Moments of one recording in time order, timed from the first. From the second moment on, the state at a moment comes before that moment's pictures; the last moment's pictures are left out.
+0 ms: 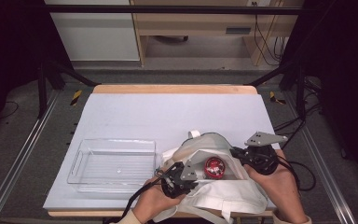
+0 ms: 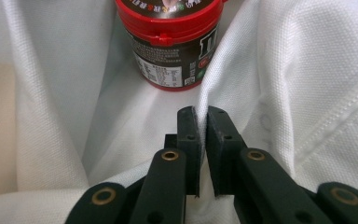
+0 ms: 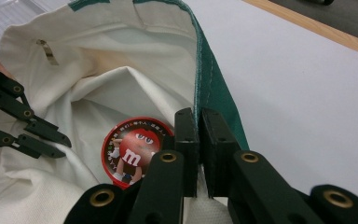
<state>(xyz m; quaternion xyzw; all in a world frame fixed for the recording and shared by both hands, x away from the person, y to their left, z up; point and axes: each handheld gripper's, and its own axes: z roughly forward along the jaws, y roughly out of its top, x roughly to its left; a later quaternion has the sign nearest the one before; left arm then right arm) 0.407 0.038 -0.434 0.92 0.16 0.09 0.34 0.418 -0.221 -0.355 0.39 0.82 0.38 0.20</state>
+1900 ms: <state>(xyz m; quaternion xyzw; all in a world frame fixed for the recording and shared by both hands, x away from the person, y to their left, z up) 0.373 0.054 -0.431 0.90 0.16 0.12 0.38 0.447 -0.222 -0.407 0.42 0.82 0.33 0.19</state>
